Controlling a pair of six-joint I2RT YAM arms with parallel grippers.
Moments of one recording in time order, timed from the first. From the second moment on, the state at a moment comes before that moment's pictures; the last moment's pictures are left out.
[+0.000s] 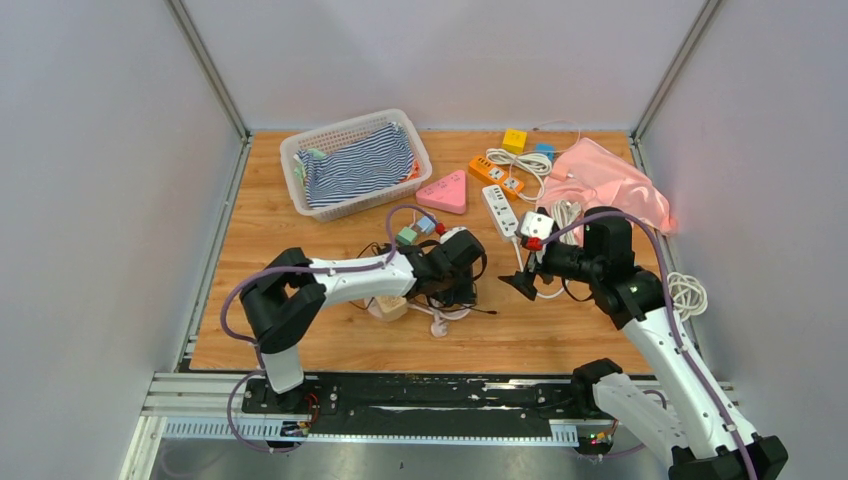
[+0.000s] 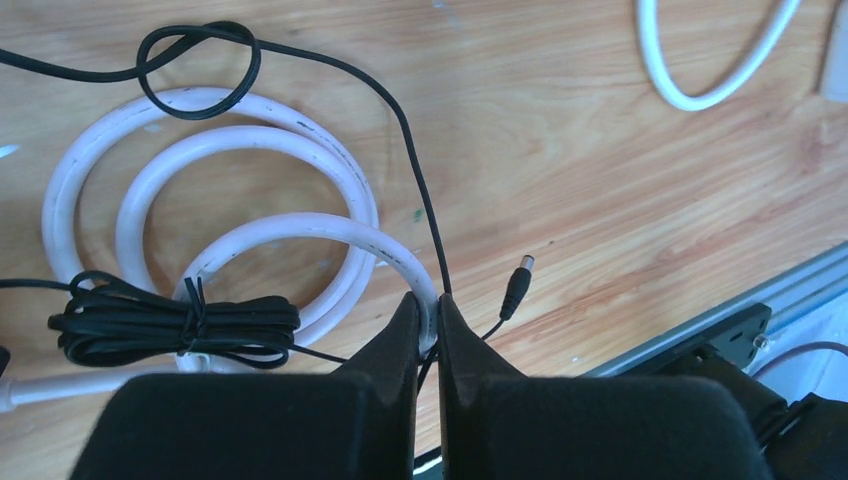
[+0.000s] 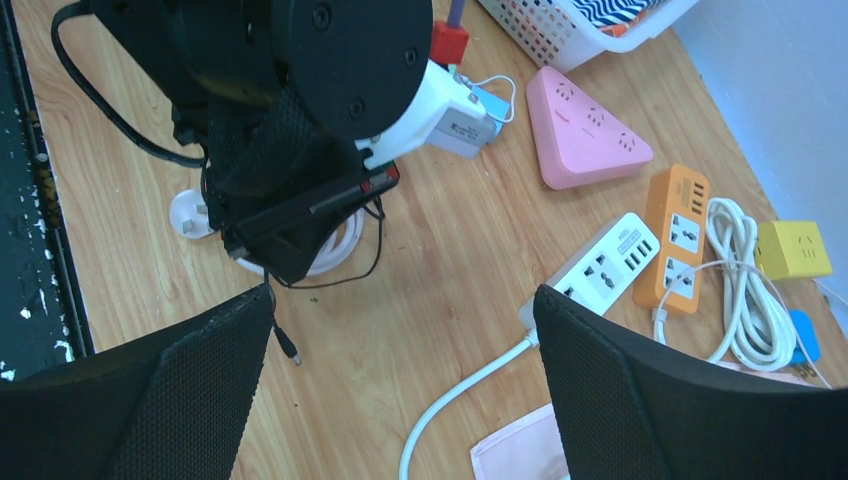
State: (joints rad) left arm -1.01 1.76 1.15 -0.35 -0.06 -0.99; right arm 0.33 0.79 0.82 -0.50 -0.69 -0.64
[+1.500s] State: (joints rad) left arm -1.04 0.93 0.66 -0.02 -0.13 -0.46; right arm 0.28 0.82 0.81 -0.49 -0.70 -0.62
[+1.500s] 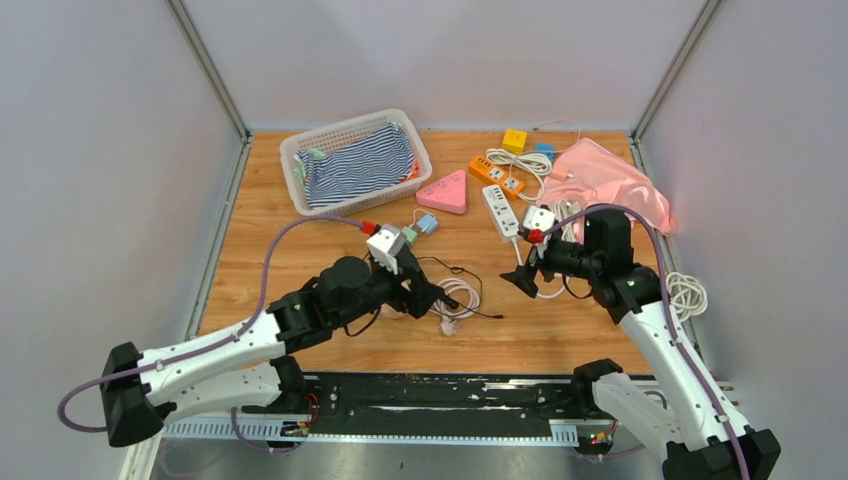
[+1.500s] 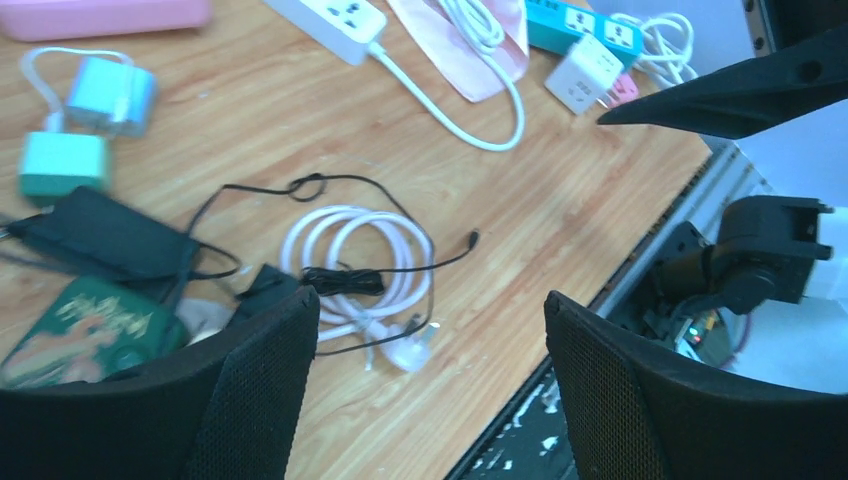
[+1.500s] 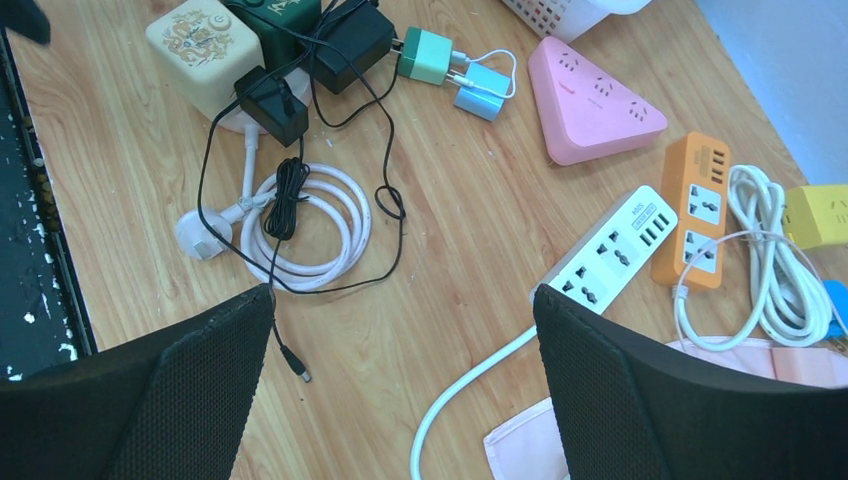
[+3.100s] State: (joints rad) left arm -1.04 1.17 0.74 -0.48 -0.61 -1.14; right arm 0.28 0.87 0.79 -0.49 -0.79 -0.62
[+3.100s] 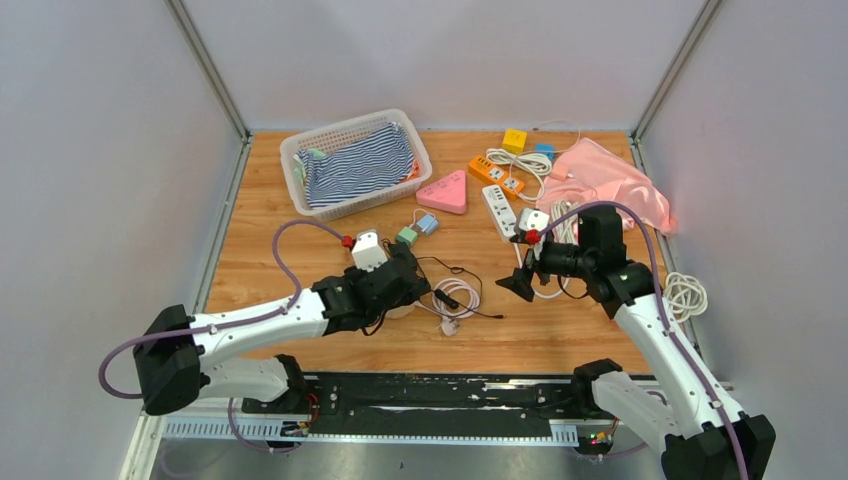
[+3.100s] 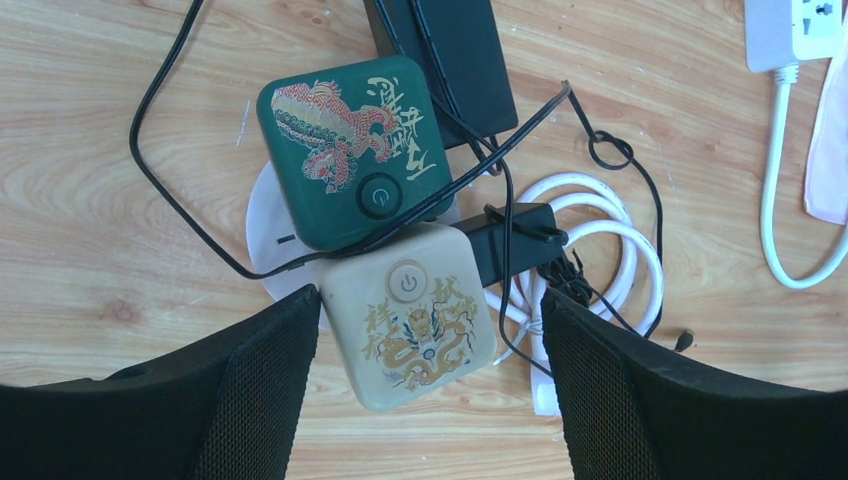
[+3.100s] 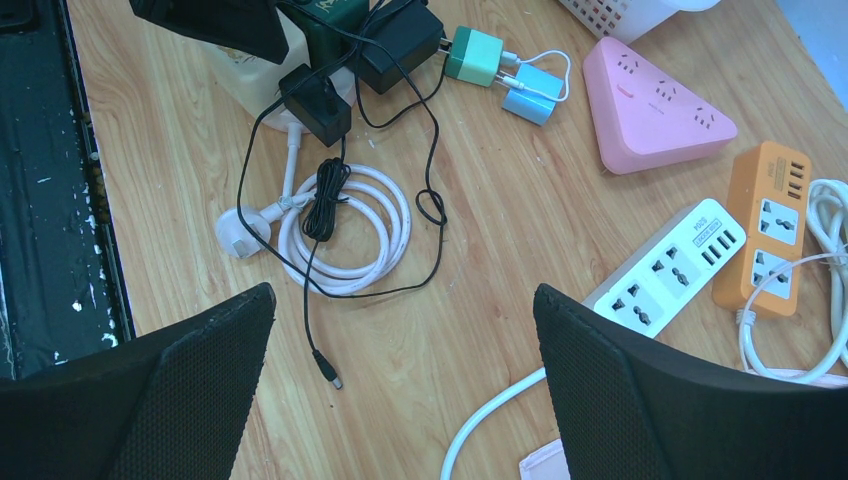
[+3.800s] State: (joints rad) left arm -1.04 1.35 0.81 -0.54 -0.69 -1.20; right arm 0.28 0.86 0.79 -0.49 -0.79 -0.62
